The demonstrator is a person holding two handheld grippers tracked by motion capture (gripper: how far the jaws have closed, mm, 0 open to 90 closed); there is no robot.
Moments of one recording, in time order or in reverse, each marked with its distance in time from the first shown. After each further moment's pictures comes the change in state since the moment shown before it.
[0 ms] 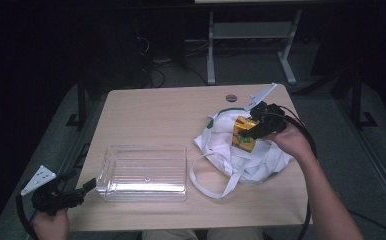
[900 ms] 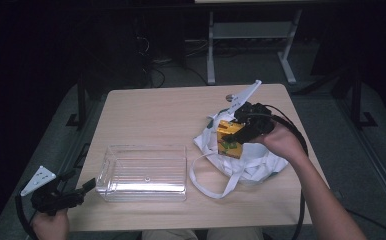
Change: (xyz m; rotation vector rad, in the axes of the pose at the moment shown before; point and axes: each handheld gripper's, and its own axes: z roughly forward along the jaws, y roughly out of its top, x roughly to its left) left arm 0.000 0.000 -0.001 -0.005 0.010 0.010; right arm 0.045 0.046 -0.017 -0.024 0.102 -0.095
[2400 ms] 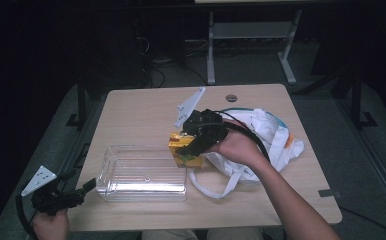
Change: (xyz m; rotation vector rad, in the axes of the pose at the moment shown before) left arm 0.000 0.000 0.001 -0.004 0.001 0.008; right arm 0.065 0.091 0.033 -0.058 0.119 -0.213
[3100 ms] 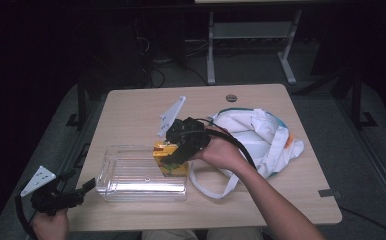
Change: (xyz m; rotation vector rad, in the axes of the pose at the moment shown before) left arm 0.000 0.000 -0.001 -0.006 0.000 -0.001; right arm 0.010 0.017 0.034 -0.025 0.079 -0.030
